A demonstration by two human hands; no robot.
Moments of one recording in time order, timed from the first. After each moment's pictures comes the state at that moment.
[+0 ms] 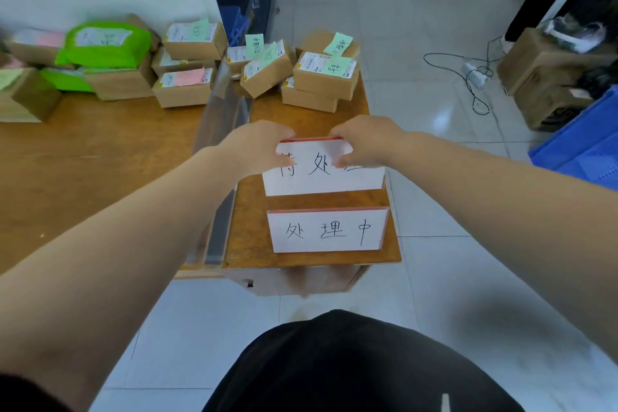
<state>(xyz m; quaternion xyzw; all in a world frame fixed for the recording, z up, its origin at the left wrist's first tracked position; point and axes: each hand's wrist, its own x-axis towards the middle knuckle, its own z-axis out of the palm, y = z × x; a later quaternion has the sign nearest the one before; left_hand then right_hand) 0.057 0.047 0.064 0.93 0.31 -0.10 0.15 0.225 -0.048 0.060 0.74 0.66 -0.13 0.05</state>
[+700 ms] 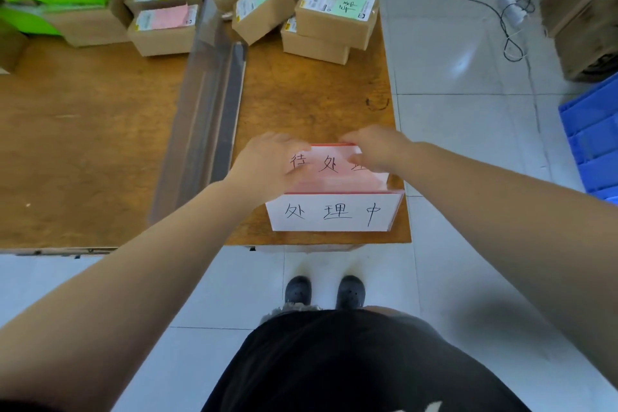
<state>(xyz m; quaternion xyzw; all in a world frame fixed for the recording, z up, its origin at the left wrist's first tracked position) 0.049 0.027 -0.016 0.93 0.31 -0.04 0.19 0.248 -0.041 -0.041 0.75 0.60 -0.26 0.10</state>
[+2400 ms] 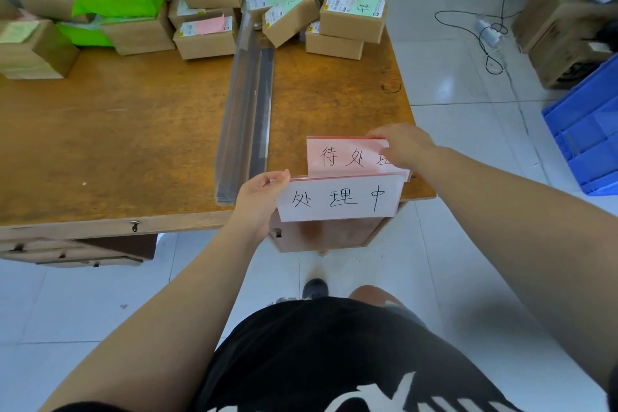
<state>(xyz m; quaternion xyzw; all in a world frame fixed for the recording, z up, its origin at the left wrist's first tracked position) -0.082 -0.041 -0.049 0.47 0.54 0.20 0.67 0.179 -0.103 -0.048 0.83 0.53 -0.18 -0.01</state>
